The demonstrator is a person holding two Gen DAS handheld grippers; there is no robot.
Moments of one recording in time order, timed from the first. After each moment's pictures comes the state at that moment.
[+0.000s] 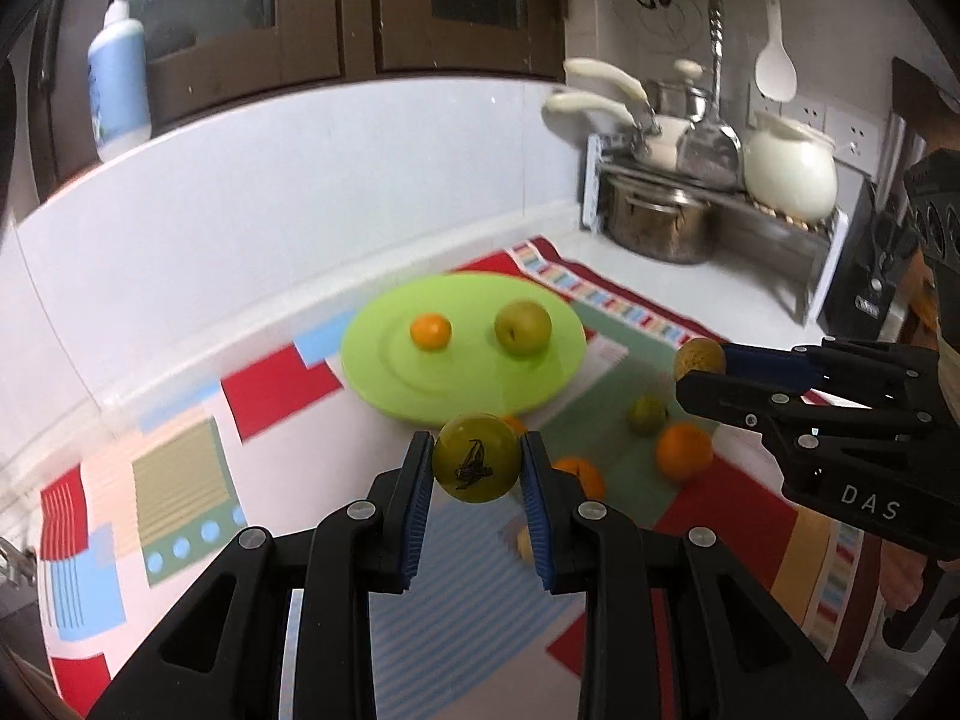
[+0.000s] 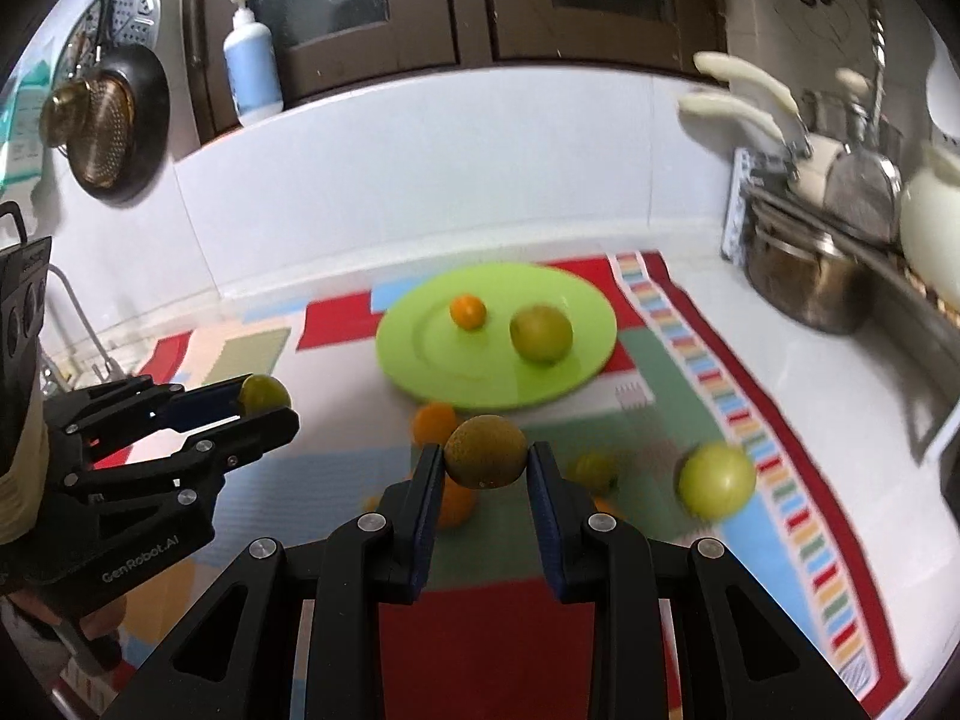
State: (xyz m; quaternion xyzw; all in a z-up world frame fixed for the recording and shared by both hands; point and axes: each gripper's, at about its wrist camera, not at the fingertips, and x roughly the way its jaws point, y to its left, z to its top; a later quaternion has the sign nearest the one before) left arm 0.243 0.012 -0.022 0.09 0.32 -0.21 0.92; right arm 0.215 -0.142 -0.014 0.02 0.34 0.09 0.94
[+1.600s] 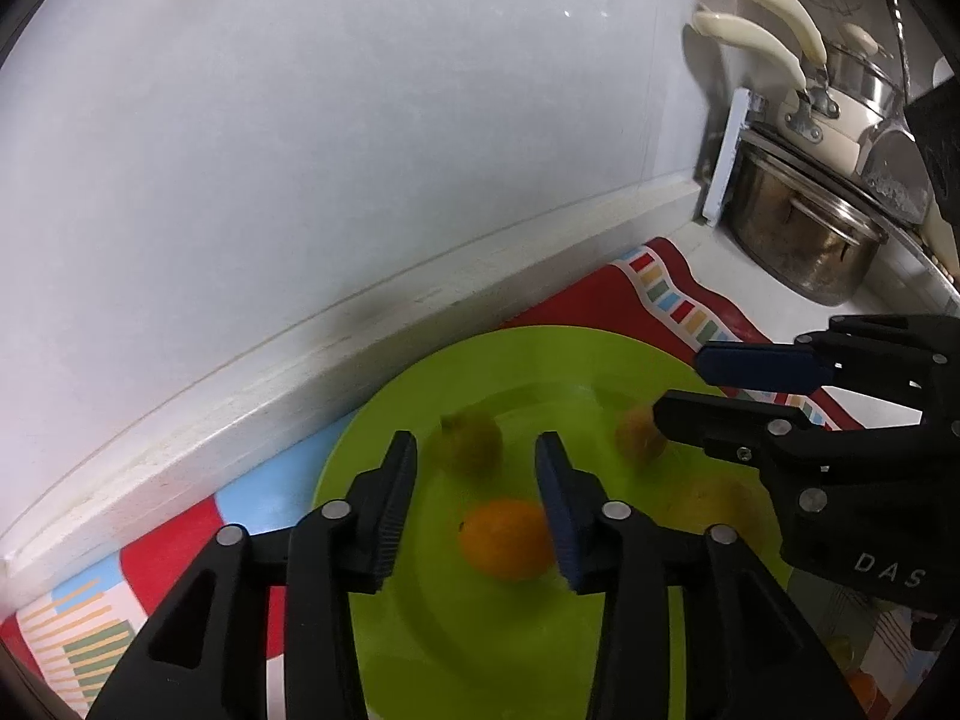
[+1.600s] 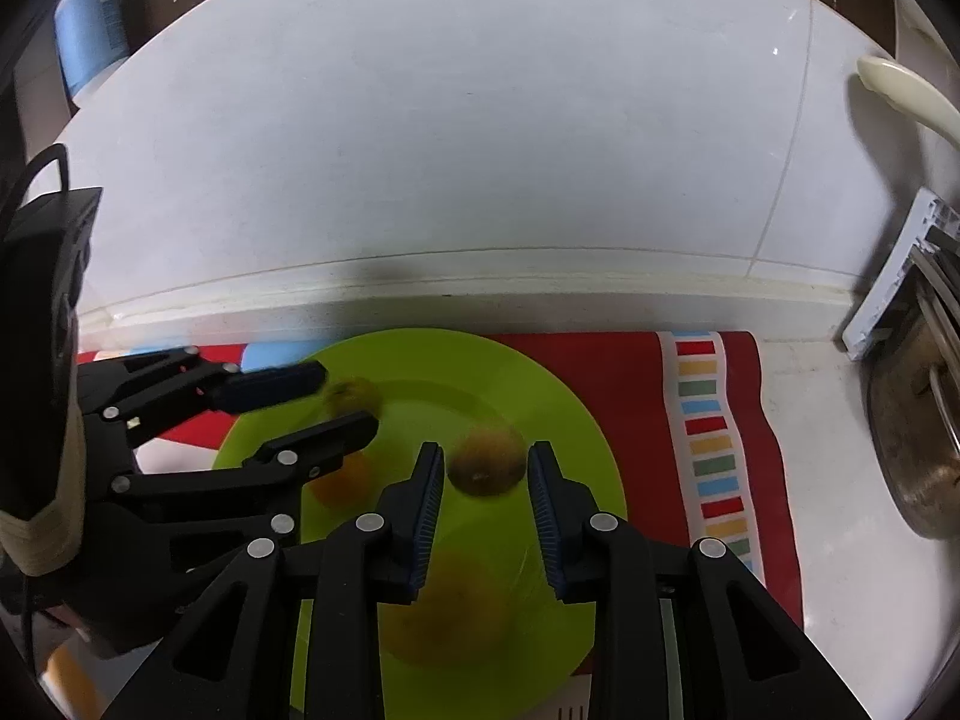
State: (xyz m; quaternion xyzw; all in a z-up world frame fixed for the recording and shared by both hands) left arm 0.468 -0.049 -0.084 0.08 0.41 -0.18 0.89; right arm 0.464 -0.161 -0.051 -0.02 0.43 0.15 0.89
